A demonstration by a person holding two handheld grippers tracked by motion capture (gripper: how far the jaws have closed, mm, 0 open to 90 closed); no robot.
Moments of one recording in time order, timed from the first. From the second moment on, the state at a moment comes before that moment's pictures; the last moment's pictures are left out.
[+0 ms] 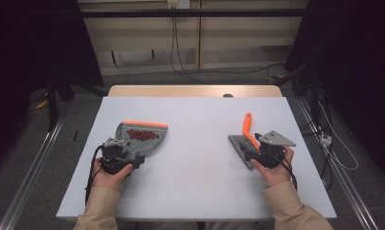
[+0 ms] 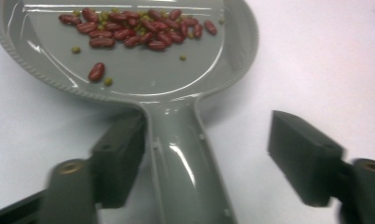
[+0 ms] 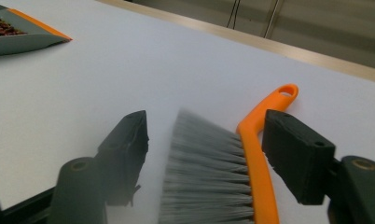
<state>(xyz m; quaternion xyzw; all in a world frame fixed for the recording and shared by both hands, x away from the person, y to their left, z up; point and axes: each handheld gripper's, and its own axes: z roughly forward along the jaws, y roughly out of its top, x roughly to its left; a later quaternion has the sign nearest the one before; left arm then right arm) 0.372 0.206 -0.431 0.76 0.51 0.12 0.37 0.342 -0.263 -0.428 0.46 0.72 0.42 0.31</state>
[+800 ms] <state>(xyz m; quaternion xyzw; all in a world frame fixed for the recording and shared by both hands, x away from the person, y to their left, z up) 0.373 0.205 -0.422 0.77 0.47 0.15 0.42 0.376 -0.311 -0.450 0.50 0.72 0.36 0.30</state>
